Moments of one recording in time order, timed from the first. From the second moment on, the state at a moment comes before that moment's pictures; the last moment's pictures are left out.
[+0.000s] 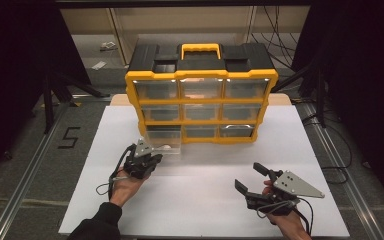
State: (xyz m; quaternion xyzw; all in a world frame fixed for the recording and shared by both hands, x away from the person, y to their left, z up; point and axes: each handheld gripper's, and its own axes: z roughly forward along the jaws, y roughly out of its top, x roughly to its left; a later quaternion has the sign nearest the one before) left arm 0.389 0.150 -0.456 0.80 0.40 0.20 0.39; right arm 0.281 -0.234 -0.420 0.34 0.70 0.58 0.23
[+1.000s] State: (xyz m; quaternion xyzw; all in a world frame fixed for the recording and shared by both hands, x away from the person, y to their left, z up) left arm 0.413 0.143 -0.463 0.79 0.40 0.23 0.40; right arm 0.281 -0.234 -0.420 0.34 0.70 0.58 0.23
